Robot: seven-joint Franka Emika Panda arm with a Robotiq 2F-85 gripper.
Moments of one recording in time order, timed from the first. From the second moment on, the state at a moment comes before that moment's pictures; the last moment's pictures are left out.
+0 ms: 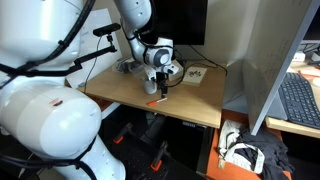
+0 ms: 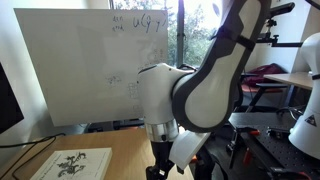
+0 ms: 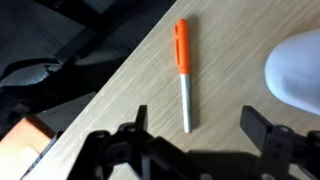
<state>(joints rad) 0.10 0.55 0.05 -2.15 0.21 2.58 0.64</state>
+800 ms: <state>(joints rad) 0.10 0.70 0.05 -2.03 0.26 2.59 0.53</state>
